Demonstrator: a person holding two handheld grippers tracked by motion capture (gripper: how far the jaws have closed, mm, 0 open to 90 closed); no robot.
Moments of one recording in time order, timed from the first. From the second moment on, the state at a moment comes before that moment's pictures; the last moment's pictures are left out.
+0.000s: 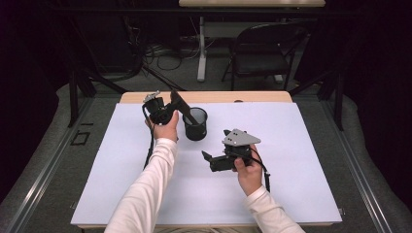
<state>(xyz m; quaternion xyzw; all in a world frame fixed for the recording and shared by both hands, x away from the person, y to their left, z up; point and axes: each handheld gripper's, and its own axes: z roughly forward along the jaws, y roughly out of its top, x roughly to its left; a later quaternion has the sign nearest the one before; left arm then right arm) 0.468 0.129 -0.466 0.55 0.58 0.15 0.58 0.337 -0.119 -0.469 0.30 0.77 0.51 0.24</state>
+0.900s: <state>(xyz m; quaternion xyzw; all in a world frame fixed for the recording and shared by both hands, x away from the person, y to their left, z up) 0.469 0.141 -0.474 0.52 0.61 0.13 0.58 0.336 -0.118 -0.469 0.30 0.77 0.51 0.24</state>
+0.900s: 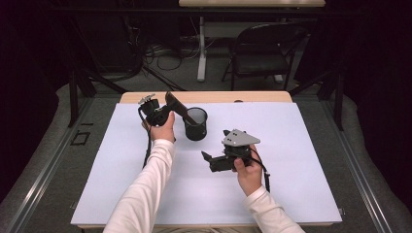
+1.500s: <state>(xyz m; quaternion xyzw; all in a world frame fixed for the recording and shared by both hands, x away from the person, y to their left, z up) 0.468 0.144 -0.475 0.52 0.61 0.14 0.58 0.336 -0.118 -0.470 0.30 0.77 0.51 0.24</state>
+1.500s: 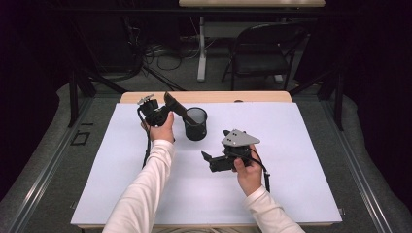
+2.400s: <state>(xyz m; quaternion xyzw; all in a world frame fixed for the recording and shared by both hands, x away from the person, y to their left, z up) 0.467 0.151 -0.475 0.51 0.61 0.13 0.59 0.337 -0.118 -0.470 0.30 0.77 0.51 0.25</state>
